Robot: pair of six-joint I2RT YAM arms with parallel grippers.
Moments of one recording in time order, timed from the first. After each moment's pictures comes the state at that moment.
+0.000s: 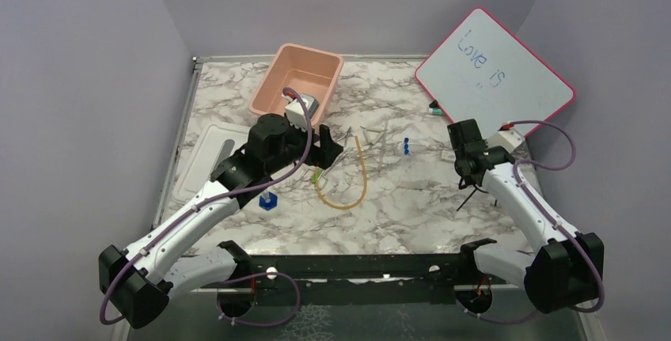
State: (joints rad) left arm -0.69 1.00 0.91 -0.22 0.12 -0.32; right arm 0.23 1.12 0.81 -0.81 0.76 1.02
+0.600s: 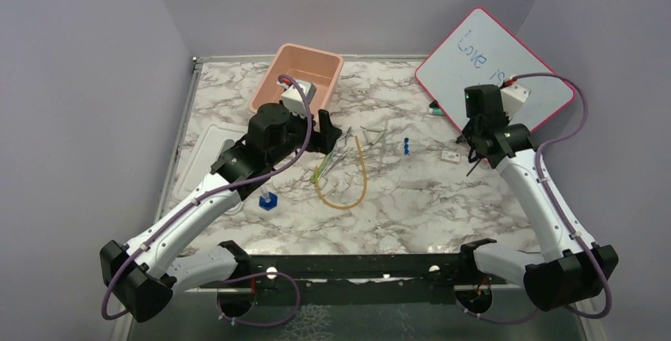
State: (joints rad) left arm -0.69 1.06 1.00 -0.23 0.01 -0.32; right arm 0.23 1.14 1.11 -0.80 0.69 0.66
